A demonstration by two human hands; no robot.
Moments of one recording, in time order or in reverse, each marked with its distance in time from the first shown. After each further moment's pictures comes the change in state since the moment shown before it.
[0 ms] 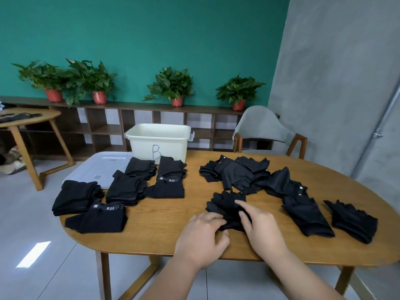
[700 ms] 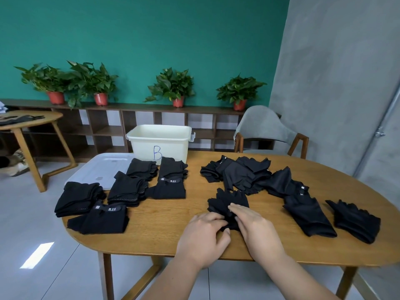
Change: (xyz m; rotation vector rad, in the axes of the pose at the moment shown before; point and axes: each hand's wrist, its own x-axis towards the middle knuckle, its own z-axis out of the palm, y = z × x) left_hand 0.001 0.001 0.000 0.007 -0.003 -0.006; right_hand -0.004 0.013 0.024 -0.096 0.008 -0.218
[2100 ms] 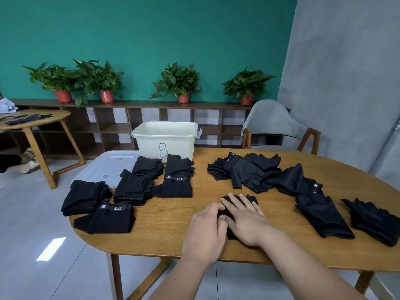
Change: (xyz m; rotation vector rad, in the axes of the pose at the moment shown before) left_hand 0.005 -0.004 -0.003 -0.212 0.159 -0.241; right_hand 0.056 -0.028 0.007 -0.164 -0.762 0.253
